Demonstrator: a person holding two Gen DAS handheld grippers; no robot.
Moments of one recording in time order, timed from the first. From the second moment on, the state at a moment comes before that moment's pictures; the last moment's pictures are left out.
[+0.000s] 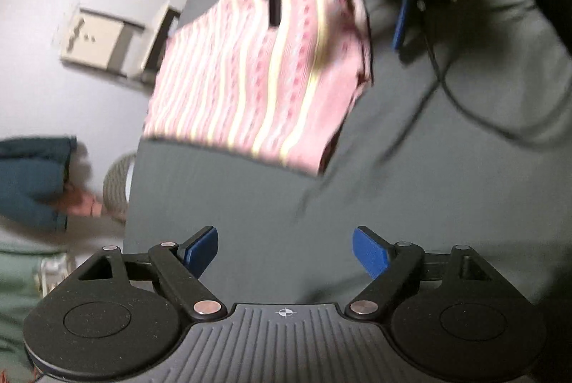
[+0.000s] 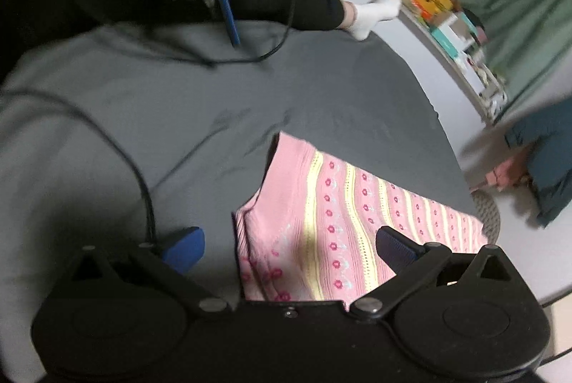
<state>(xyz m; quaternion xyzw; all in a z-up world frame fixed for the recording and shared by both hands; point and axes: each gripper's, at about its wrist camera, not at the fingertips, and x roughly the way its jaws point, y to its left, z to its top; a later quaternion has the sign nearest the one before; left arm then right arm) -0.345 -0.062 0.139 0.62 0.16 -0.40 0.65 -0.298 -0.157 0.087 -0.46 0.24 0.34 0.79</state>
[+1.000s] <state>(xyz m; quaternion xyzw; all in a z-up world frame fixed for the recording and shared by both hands) -0.356 -0.120 0.103 0.51 0.13 -0.48 0.70 -0.302 -0.136 0.053 -0.61 0.16 0.27 0.73</state>
